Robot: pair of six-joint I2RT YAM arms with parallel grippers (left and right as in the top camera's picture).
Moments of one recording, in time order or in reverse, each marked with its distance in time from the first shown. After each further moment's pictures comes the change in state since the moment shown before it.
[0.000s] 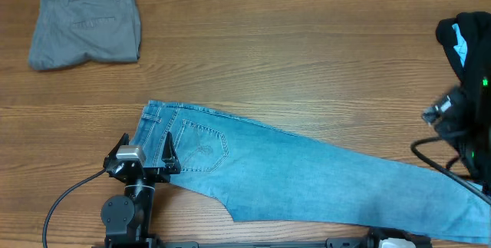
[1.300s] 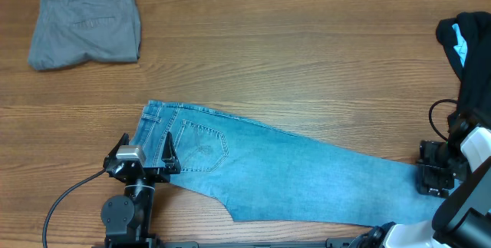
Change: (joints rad) left arm 0.000 0.000 0.000 0.000 0.000 0.000; right arm -0.535 0.527 -0.826 0.780 -0.210 0.473
